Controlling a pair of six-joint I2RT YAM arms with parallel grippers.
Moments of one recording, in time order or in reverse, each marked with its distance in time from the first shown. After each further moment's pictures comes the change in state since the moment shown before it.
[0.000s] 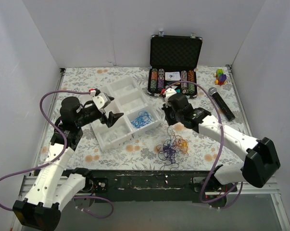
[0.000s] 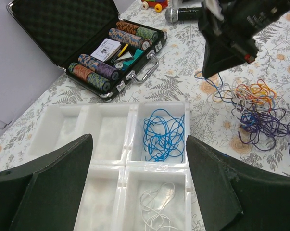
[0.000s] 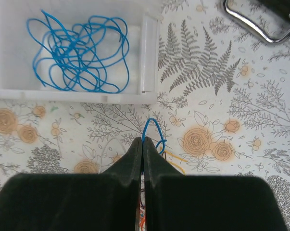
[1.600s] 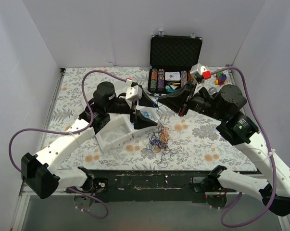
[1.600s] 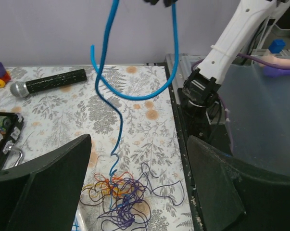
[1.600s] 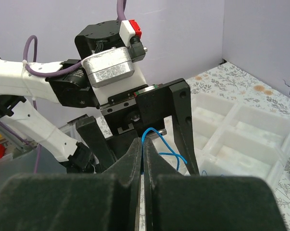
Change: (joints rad) left arm -0.398 0.378 0.209 0.272 0.263 -0.286; right arm 0.007 -0.420 0.232 0.282 -0.573 0.140
